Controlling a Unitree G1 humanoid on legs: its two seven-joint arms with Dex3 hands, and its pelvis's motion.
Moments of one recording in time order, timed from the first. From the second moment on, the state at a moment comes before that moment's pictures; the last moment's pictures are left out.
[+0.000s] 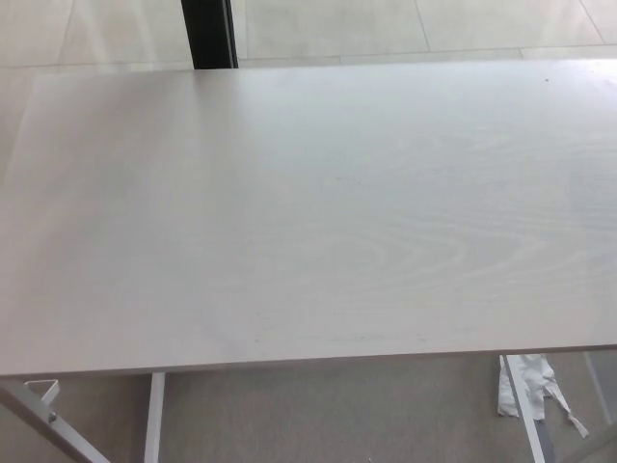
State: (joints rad) left_arm 0.07 0.74 0.26 1.30 -0.05 -0.16 -0.22; right_arm -0.12 -0.62 -0.43 0.04 -0.50 0.05 0.09
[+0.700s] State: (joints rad) left_arm 0.08 0.74 0.26 1.30 -0.05 -0.16 -0.22; right_arm 0.02 -0.66 -0.97 0.68 -0.31 -0.04 -0.06
